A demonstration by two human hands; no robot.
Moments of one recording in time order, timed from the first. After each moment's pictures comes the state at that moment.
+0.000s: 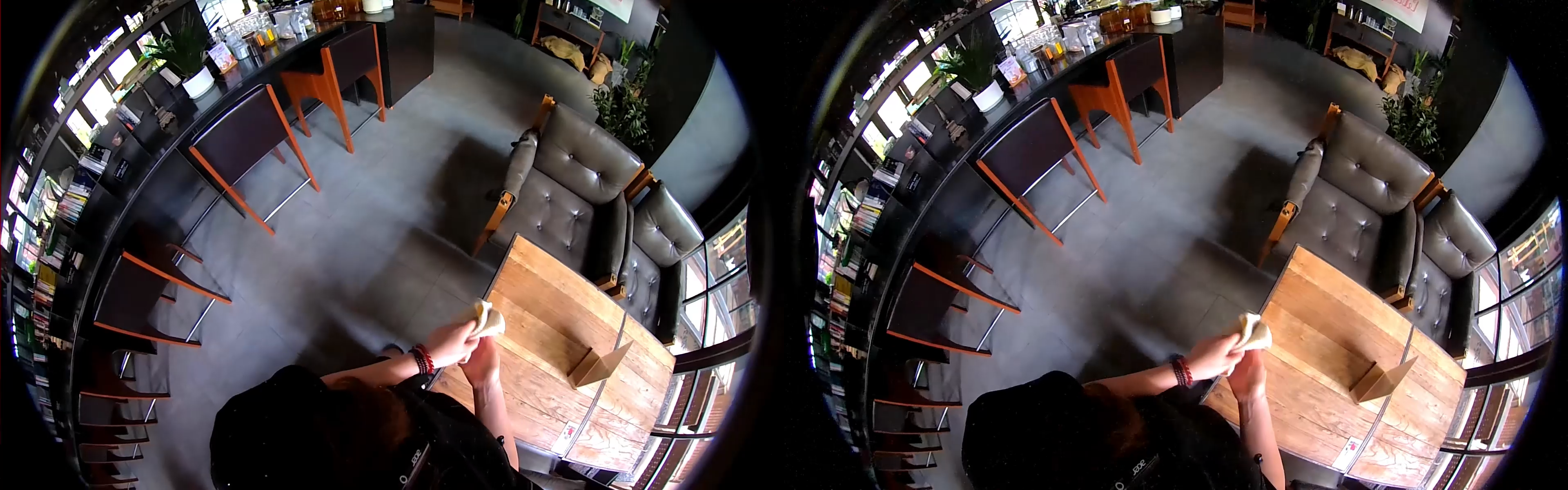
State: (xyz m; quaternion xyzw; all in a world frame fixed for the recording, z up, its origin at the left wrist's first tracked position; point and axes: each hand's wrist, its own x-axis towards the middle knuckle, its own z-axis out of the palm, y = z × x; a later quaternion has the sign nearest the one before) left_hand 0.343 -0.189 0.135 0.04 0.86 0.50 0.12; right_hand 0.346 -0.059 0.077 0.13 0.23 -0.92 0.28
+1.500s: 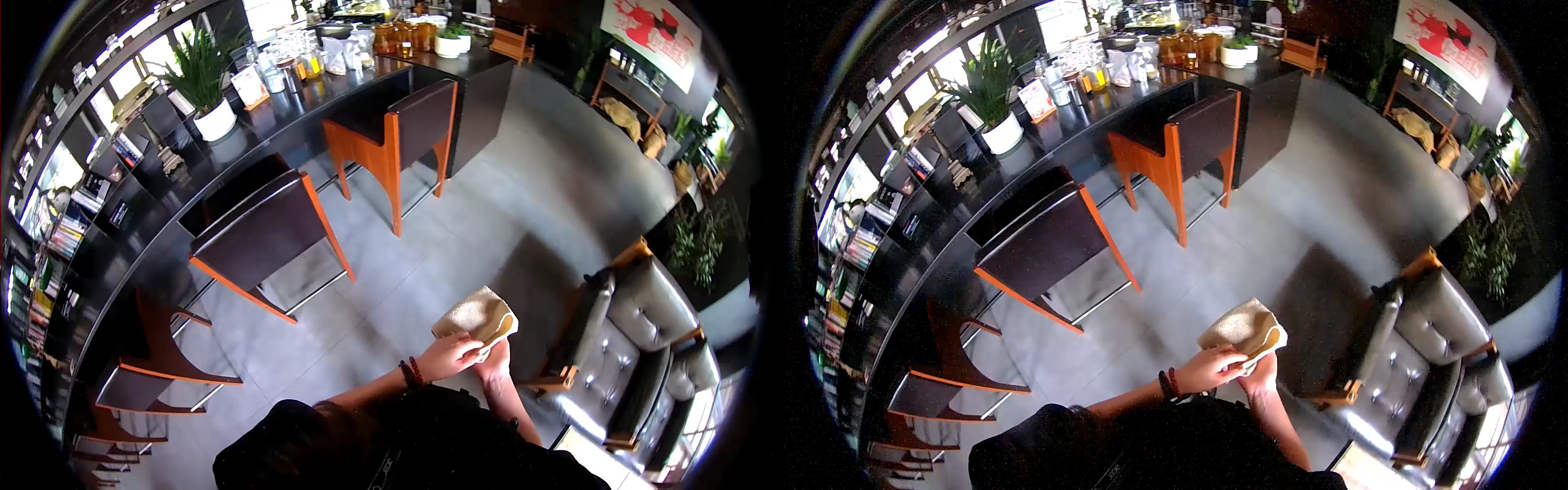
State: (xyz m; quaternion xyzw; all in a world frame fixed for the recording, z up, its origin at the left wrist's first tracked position) left_hand -0.082 -0.642 0.152 0.12 0.85 0.51 -0.05; right_hand -0.148 -0.513 0.127 0.11 0.14 -0.92 0.35
